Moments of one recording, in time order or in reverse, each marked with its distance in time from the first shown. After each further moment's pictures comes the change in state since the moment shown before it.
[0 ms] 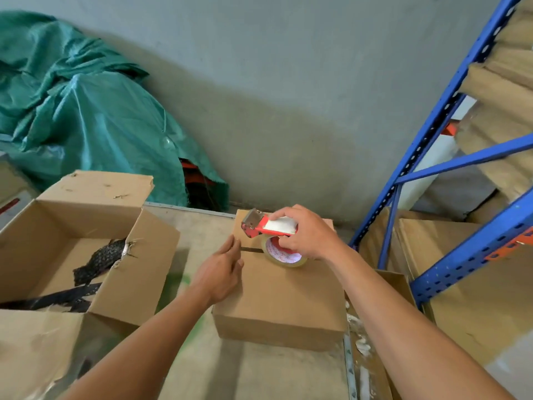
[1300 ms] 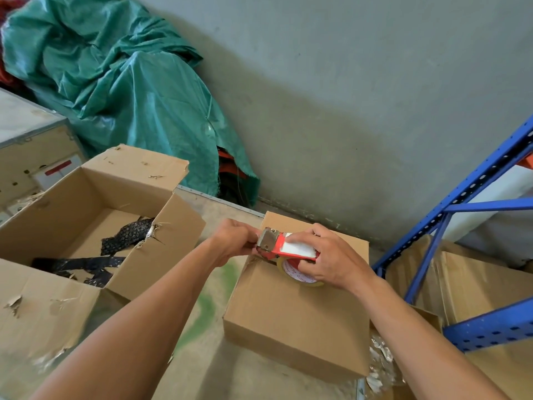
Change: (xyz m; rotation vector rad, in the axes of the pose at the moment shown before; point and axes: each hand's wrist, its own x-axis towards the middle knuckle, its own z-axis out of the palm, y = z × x) left_hand 0.050 0.003 -0.050 -1.106 0.028 -0.537; right_hand 0.026 0.031 0.023 -0.187 -0.120 -0.284
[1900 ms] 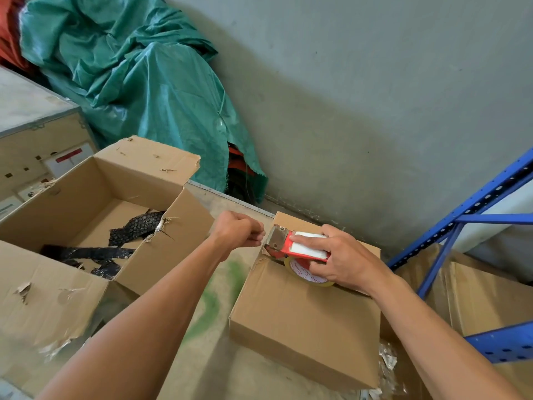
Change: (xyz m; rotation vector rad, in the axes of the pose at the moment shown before) left_hand 0.008 0.001 -0.019 -0.049 0.124 0.084; right_hand 0.012 -0.009 -0.016 -0.128 -0.143 -0.039
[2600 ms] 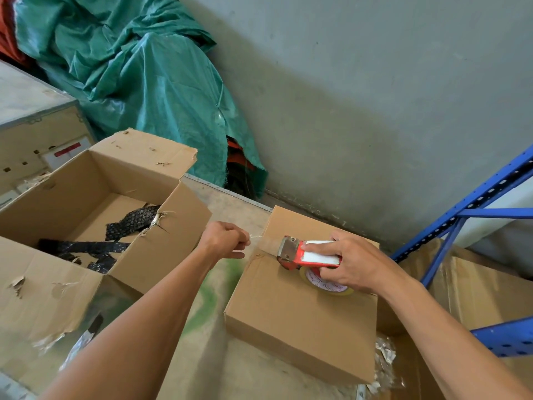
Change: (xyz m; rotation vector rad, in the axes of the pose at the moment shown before) left_hand 0.011 -0.042 -0.011 0.096 0.038 -0.071; right_hand -0.020 0.015 -0.006 -0.048 -0.089 0.071
